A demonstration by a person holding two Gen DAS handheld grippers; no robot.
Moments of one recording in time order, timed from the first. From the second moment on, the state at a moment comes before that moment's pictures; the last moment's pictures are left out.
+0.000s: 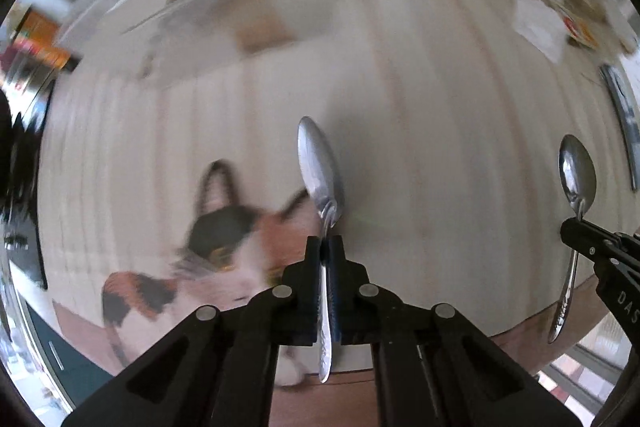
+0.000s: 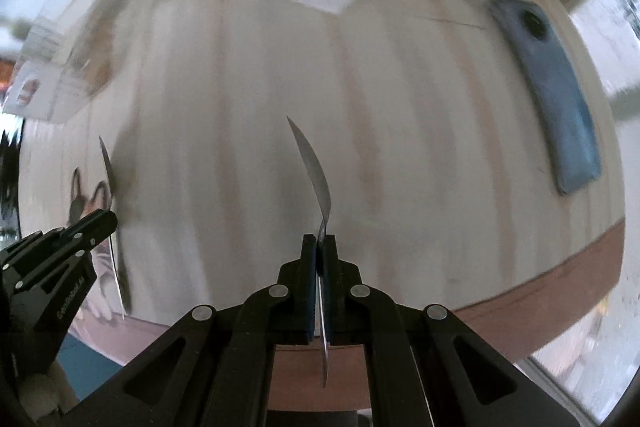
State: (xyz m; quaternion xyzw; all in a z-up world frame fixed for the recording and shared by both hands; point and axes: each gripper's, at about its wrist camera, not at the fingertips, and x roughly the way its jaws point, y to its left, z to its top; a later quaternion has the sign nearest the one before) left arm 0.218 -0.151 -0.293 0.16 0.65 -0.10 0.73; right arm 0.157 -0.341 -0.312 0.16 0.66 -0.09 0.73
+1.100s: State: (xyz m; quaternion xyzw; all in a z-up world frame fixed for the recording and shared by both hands) left arm 0.256 -0.076 -0.302 0.04 0.70 -0.11 0.71; right arm 0.212 -0.285 -0.316 0.20 0.69 -0.04 0.70
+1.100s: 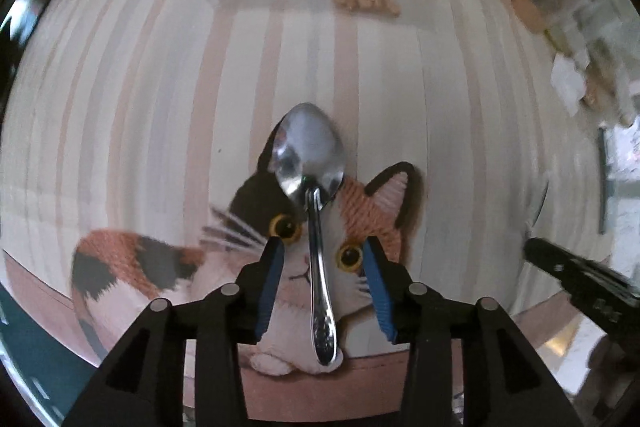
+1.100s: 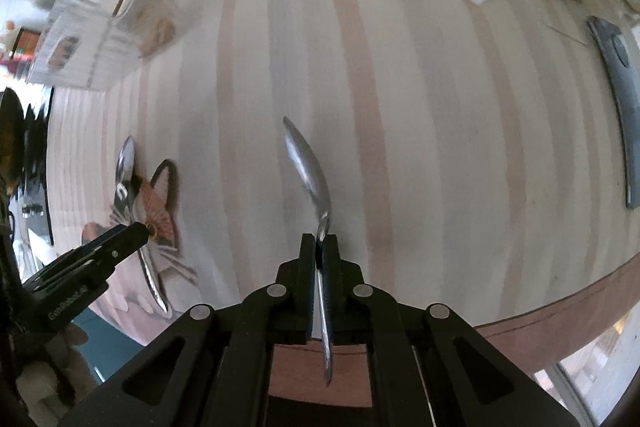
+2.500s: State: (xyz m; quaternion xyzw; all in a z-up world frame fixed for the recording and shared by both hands) left arm 0.229 -0.052 -0.206 0.07 0.61 -0.11 0.78; right arm 0.201 -0.246 -0.254 0.11 0.61 -0.08 0.78
